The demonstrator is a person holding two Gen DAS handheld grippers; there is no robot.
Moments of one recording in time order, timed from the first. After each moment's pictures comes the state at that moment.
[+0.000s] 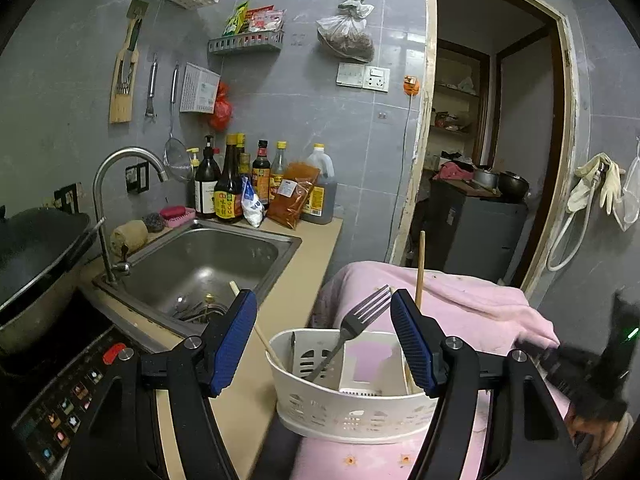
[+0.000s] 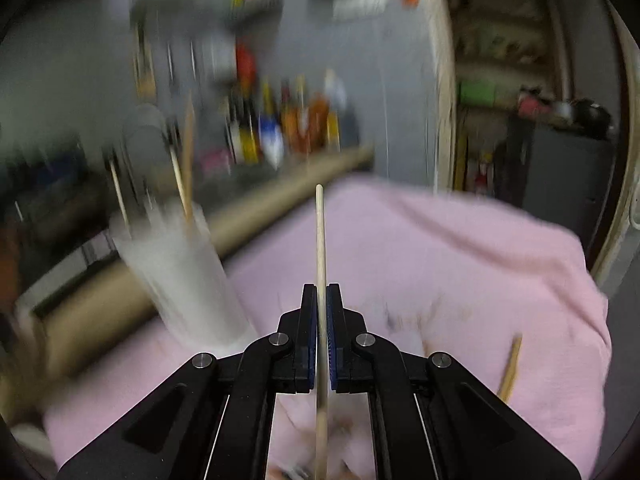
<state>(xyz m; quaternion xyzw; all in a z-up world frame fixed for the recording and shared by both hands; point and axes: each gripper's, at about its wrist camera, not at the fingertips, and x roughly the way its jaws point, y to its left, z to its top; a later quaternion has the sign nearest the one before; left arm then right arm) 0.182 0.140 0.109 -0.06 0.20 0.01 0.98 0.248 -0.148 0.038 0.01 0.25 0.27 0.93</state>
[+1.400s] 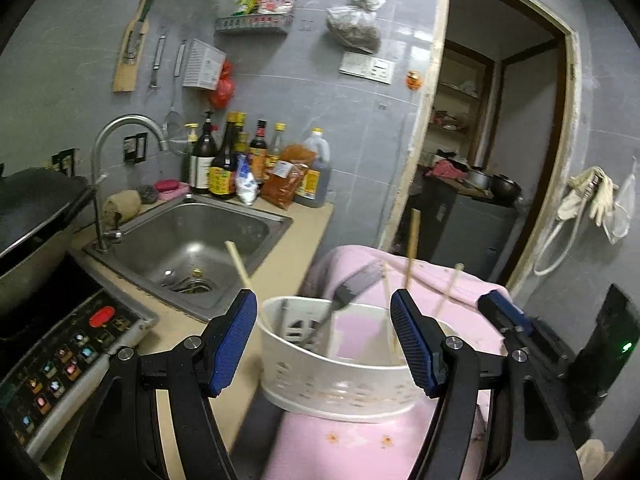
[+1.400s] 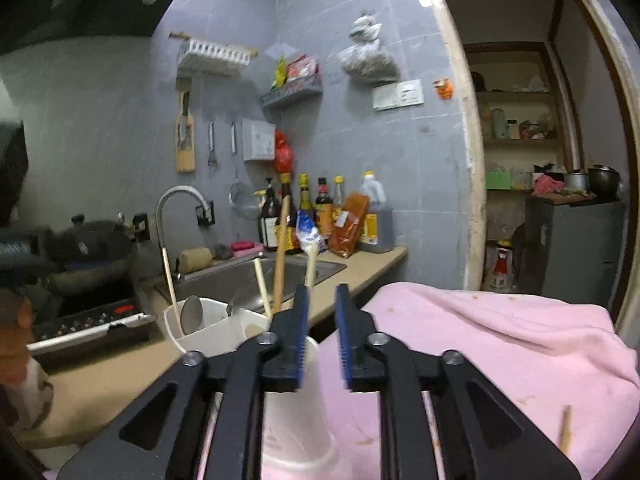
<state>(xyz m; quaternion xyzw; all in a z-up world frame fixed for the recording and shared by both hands) 0.164 0.140 0.100 -0.10 0.22 -0.02 0.97 0.226 -0.090 0.048 0.02 0.11 0.29 0.95</state>
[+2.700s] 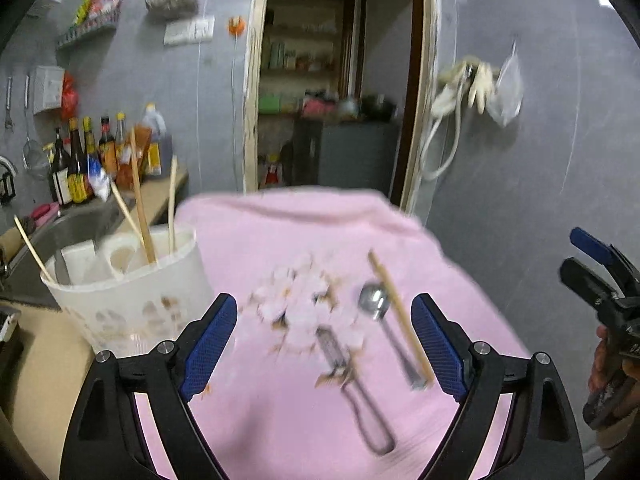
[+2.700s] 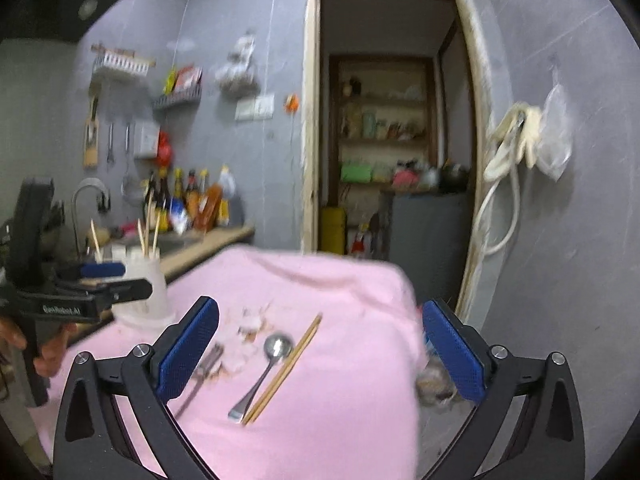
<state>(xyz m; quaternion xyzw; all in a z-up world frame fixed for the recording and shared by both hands) 0.145 -0.038 0.047 0.03 0.28 -0.21 0.93 0.079 -0.273 0.064 -0.03 0.15 0.08 0.98</state>
